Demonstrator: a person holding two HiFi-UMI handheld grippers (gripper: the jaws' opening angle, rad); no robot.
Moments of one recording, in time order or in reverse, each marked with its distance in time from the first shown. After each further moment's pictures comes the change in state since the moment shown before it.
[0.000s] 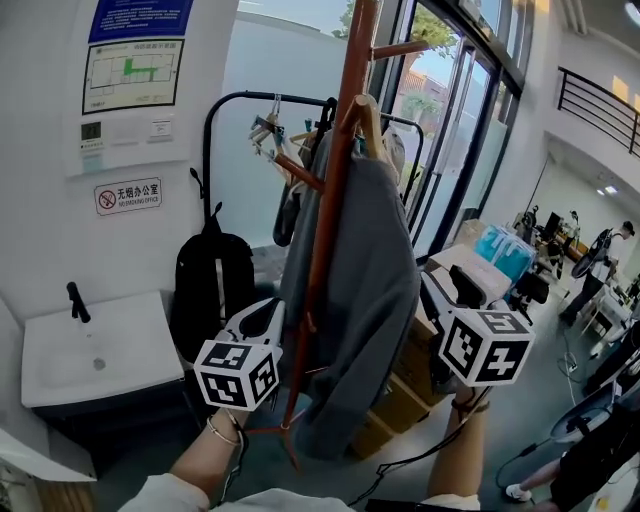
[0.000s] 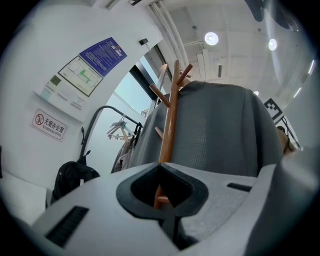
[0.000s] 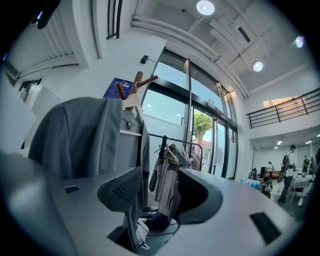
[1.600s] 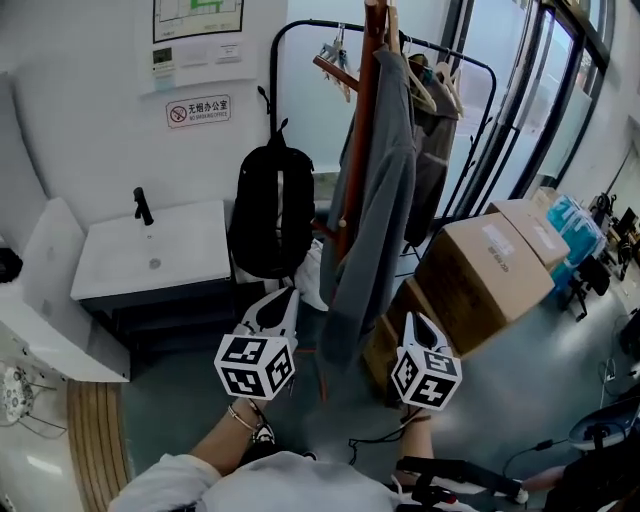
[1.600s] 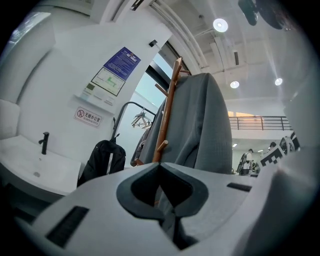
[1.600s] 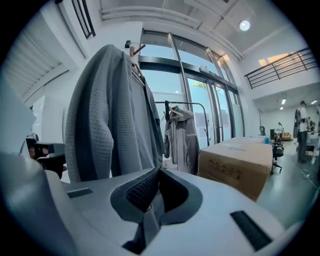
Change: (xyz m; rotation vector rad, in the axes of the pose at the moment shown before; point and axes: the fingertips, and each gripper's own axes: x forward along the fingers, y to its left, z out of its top) left arm -0.127 -0.062 -0.109 -0.040 0.067 0.279; right arm -0.068 0.043 -0.264 0.235 0.218 0.129
